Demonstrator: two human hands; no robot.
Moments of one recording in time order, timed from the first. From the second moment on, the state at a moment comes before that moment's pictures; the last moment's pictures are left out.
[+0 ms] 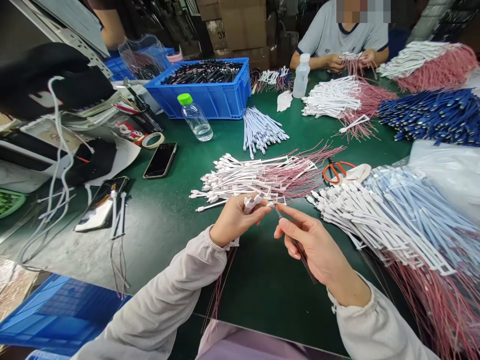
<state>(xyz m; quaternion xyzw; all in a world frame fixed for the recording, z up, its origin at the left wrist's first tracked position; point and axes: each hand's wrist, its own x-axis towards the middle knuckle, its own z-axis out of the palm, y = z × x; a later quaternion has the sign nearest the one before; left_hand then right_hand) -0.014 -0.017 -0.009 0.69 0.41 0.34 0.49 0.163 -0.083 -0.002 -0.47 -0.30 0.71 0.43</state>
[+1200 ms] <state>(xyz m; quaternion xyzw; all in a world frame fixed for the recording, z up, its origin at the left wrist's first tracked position) -0.015 -0.012 -0.001 0.60 0.34 0.30 0.66 0.177 -0.082 -0.001 -0.47 -0.44 0.66 0.39</state>
